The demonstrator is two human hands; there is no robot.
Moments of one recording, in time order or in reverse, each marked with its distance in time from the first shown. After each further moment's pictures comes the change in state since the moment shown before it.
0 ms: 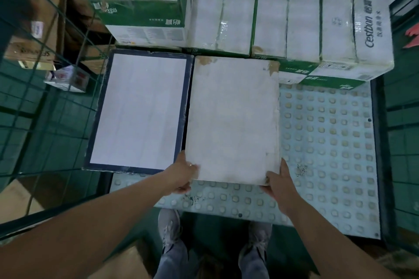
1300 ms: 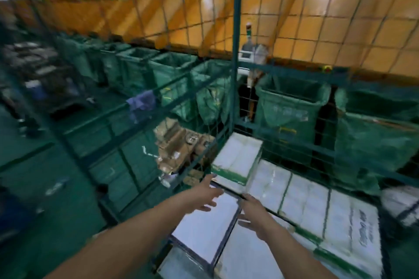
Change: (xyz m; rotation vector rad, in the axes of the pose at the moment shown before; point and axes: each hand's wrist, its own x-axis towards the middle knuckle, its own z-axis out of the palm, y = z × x) left_hand -0.520 0.110 -0.114 -0.251 0.333 0.484; right_hand -0.467 -0.309 0.025 -0.409 -0.575 -0.368
